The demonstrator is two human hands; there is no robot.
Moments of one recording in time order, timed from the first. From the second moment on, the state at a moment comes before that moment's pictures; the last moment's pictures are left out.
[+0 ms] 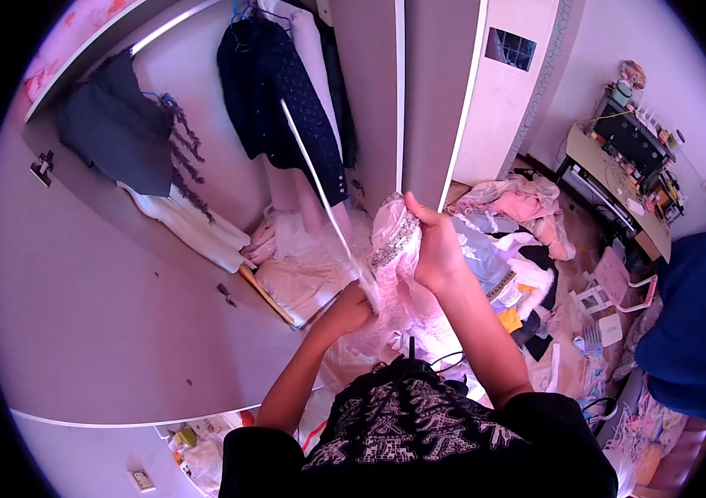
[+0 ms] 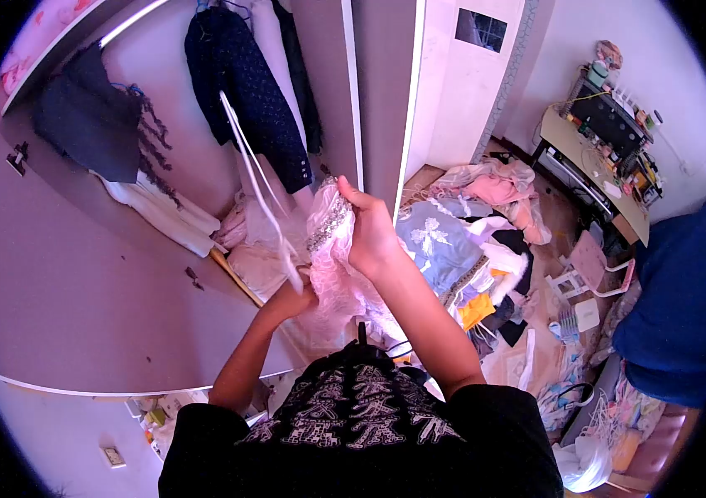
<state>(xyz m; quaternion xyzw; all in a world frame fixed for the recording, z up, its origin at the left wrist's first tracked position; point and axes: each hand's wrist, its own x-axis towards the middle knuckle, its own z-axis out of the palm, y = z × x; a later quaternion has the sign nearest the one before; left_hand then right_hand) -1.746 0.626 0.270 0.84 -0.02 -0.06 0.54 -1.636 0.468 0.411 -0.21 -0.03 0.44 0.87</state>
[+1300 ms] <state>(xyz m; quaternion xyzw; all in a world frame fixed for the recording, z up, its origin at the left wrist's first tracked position) -1.765 0.645 0.318 0.87 0.12 0.02 0.48 -1.631 0.443 0.390 -0.41 -0.01 0.38 0.83</state>
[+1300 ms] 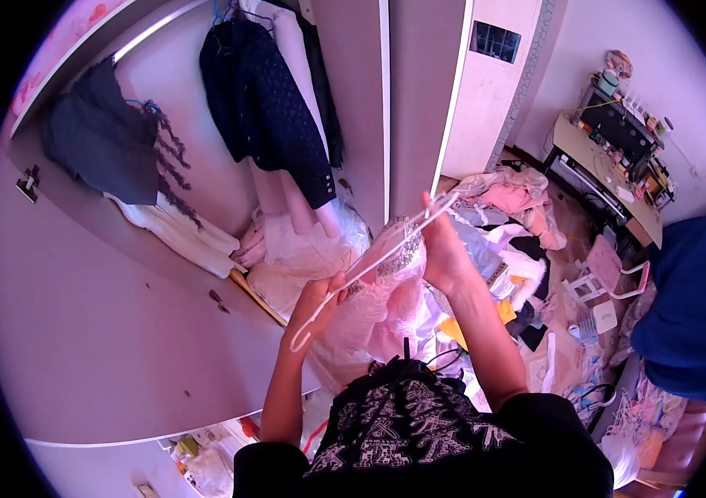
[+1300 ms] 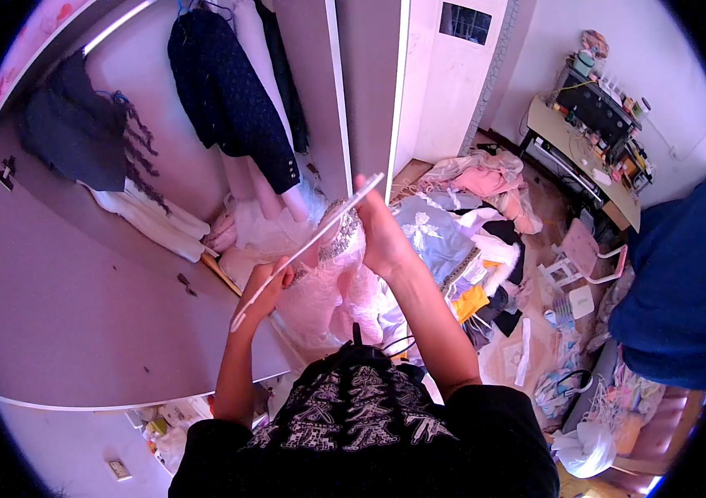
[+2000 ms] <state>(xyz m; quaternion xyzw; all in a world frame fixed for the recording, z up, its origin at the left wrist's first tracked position) -1.757 0.611 0.285 0.33 -0.07 -0.02 0.94 -1.626 0.427 0.390 -0.32 -0.03 0.31 0.90</state>
